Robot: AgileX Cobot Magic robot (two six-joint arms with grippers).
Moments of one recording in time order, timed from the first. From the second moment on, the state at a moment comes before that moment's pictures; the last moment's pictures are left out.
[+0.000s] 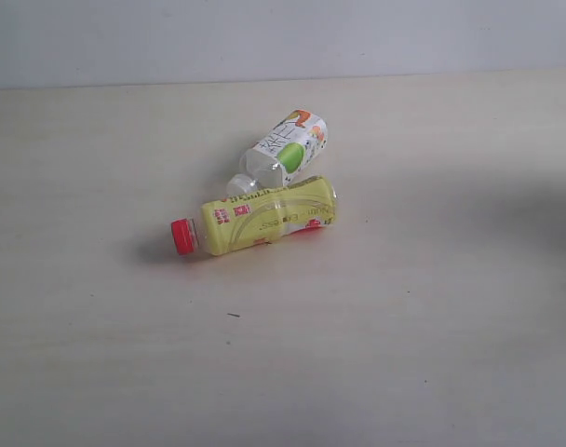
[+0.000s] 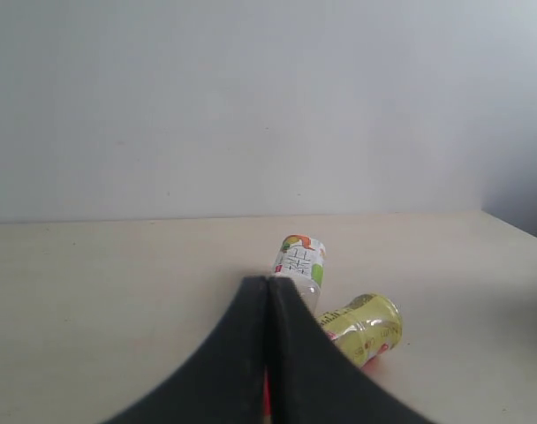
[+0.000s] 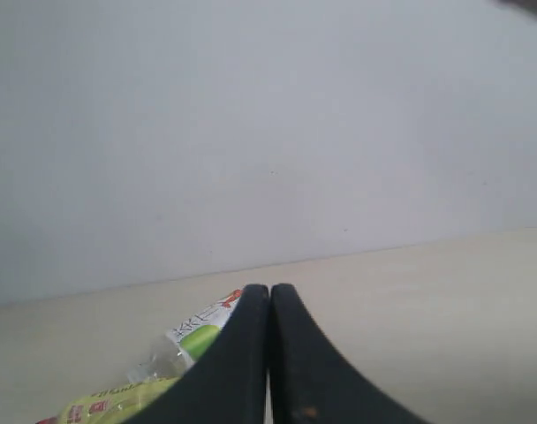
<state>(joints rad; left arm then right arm) -0.35 0.26 0.00 -0.05 -0.17 -0.13 0.25 0.03 -0.01 1.32 0.05 -1.02</state>
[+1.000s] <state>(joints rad) -0.35 0.26 0.00 -0.05 -0.17 -0.13 0.25 0.39 -0.30 1.07 0.22 -0.95</state>
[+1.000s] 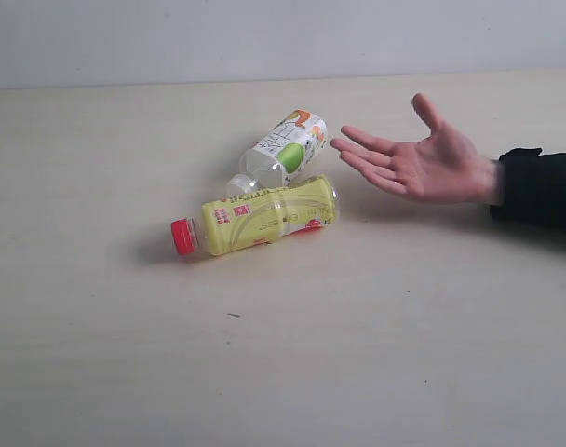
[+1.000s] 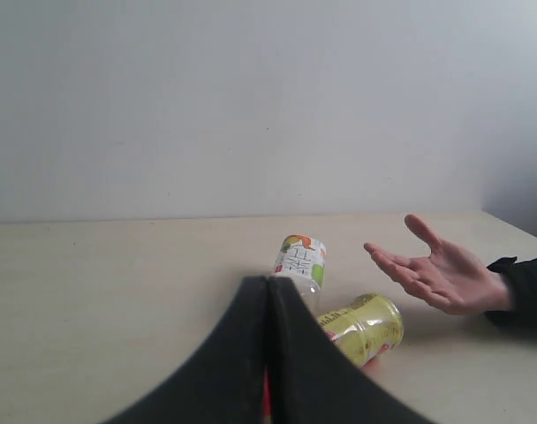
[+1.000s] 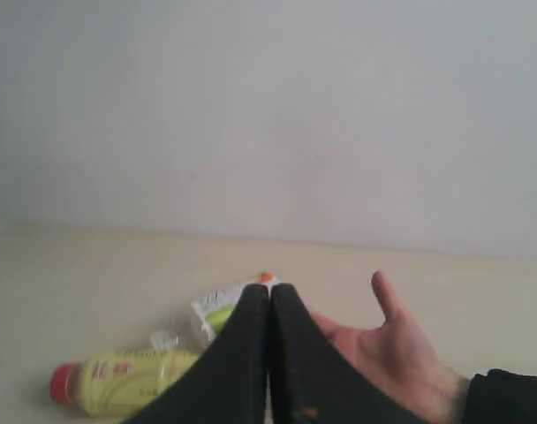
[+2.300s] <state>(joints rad) -0.35 0.26 0.00 -0.05 -0.17 -0.13 0.39 1.17 -0.91 -0.40 0.71 0.15</state>
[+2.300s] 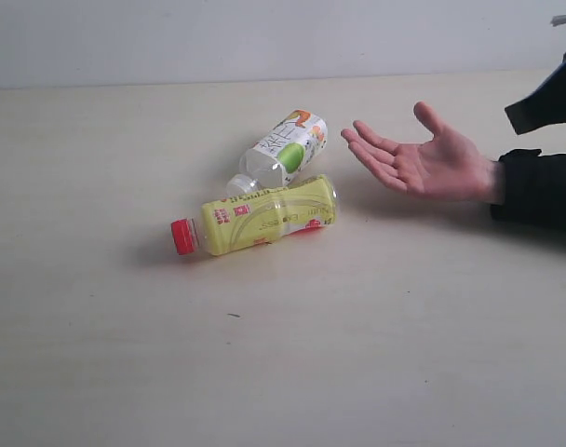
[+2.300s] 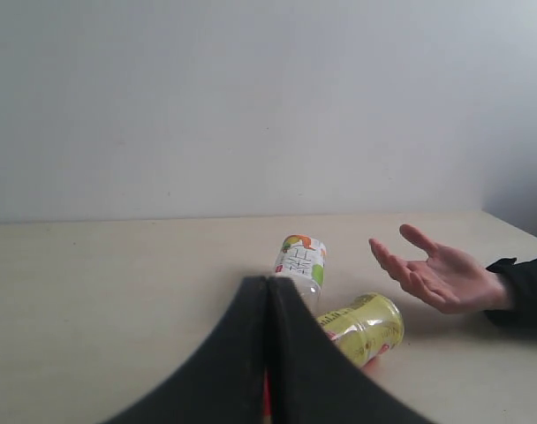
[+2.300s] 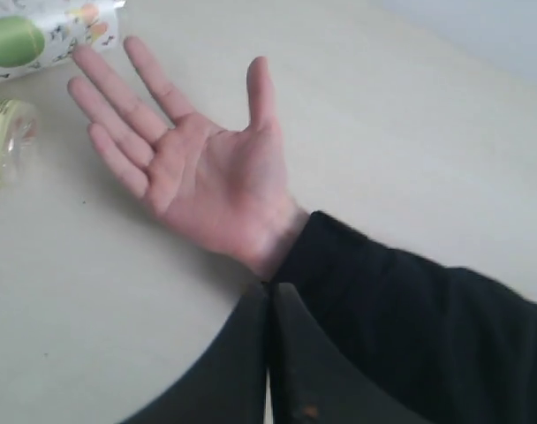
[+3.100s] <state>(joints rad) -0.35 0.26 0.00 -0.05 -0.17 -0.13 0.63 1.43 -0.91 -0.35 0.84 -0.36</state>
